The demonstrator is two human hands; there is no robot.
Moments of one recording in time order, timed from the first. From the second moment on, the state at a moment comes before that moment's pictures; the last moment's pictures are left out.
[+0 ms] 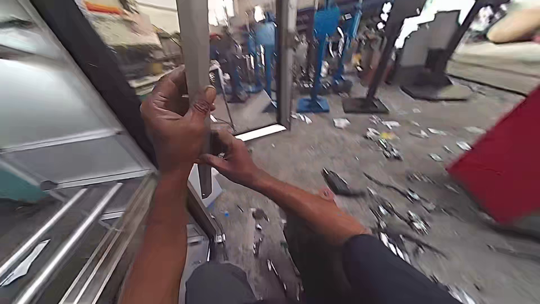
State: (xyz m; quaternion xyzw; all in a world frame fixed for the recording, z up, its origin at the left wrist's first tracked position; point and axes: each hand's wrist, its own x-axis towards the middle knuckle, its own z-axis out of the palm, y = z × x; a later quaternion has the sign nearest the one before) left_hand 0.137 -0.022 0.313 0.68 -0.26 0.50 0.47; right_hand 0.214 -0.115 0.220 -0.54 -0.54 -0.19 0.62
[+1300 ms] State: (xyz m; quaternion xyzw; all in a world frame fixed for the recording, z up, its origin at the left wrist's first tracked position) left_hand 0.352 -0.185 -0.300 0.76 0.09 -0.18 0.62; right_hand 0.391 -0.573 -0.340 -0.92 0.19 0.21 0.27
